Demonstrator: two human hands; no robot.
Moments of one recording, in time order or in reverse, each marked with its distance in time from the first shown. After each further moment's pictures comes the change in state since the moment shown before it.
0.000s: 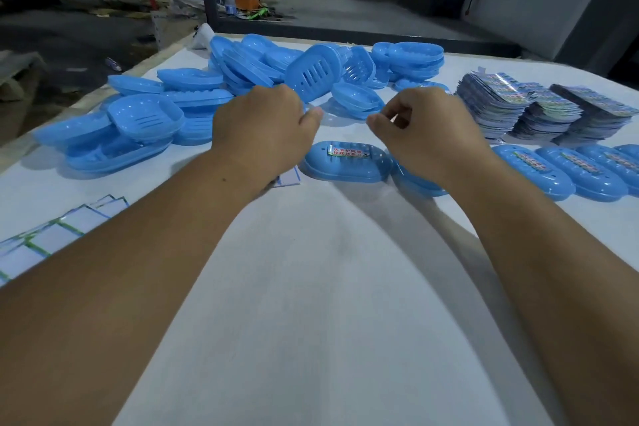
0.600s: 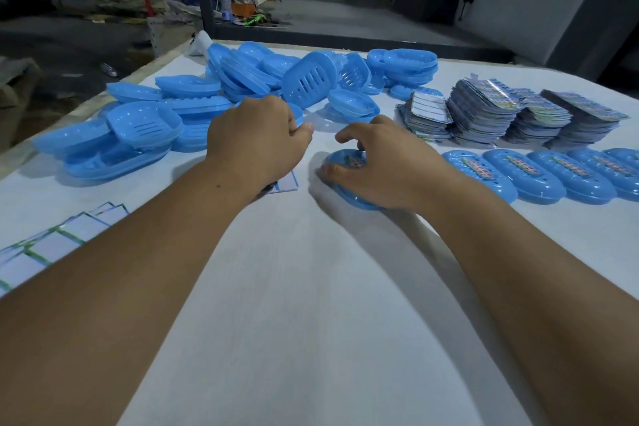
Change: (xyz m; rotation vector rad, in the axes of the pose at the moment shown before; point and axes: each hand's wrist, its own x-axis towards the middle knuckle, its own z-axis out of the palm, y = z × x) left_hand 0.002 -0.010 0.008 -0.059 0.027 -0.003; right_hand -0.015 -0.024 0.015 -0.164 -0.273 -0.099
